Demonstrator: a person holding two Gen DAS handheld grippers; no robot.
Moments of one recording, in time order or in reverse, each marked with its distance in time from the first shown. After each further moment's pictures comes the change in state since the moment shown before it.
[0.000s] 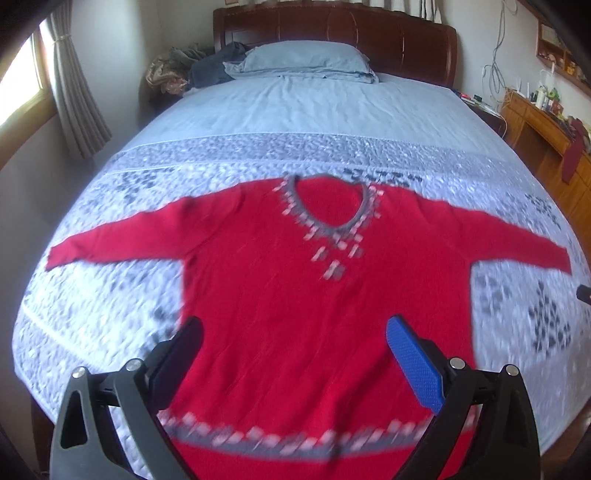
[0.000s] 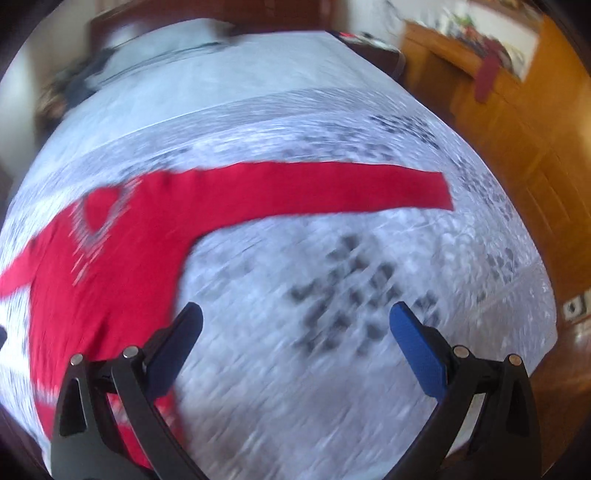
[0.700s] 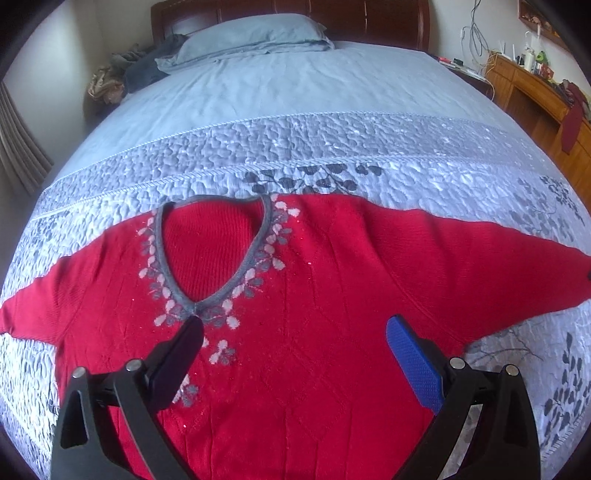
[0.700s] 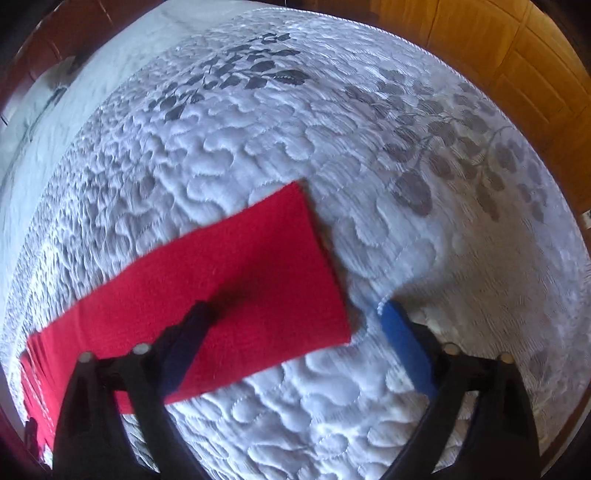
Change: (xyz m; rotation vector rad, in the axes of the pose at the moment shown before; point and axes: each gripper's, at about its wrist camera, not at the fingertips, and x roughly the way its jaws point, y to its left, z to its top) left arm 0.158 -0.140 0.074 0.114 0.068 -0.015; right arm 0.201 -0.223 0.115 0.362 0.191 0.014
